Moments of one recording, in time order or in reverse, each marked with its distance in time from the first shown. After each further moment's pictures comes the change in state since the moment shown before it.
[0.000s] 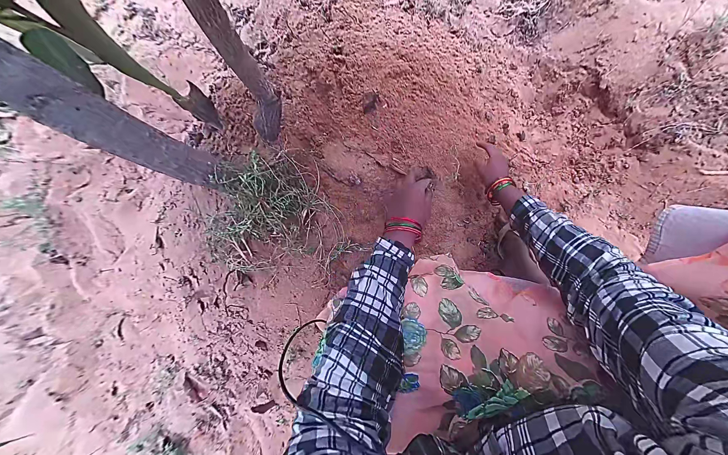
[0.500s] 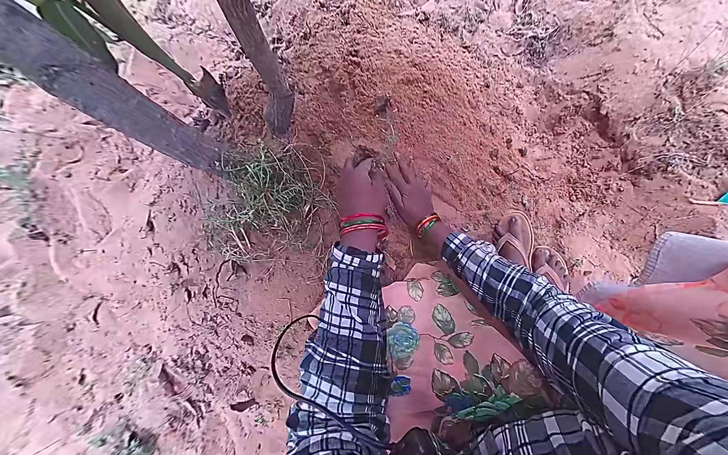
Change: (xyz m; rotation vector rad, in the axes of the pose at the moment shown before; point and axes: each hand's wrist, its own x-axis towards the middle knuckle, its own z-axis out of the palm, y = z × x) left_hand -0.027 -0.028 -0.073 -0.257 0.347 -0.273; right_hand -0.086 -0.139 0.112 -0.037 -0.043 -0.471
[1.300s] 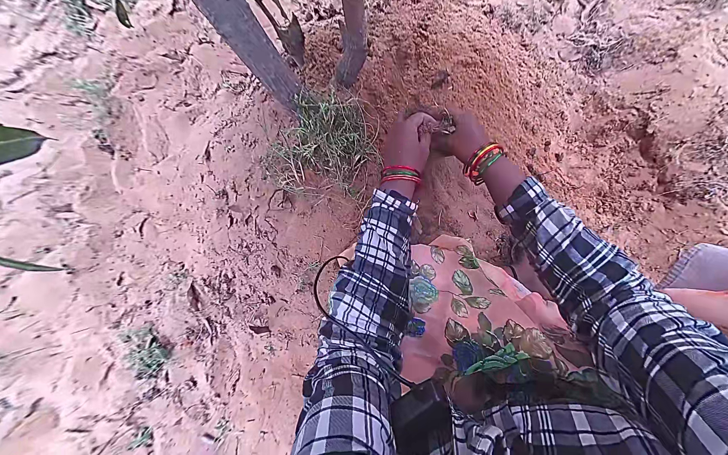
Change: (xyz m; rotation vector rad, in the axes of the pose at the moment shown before) left_hand -0.007 -0.006 -0.015 -0.023 0.028 0.121; right_hand 0.030 -0.077 -0.116 0.213 -0.361 0.064
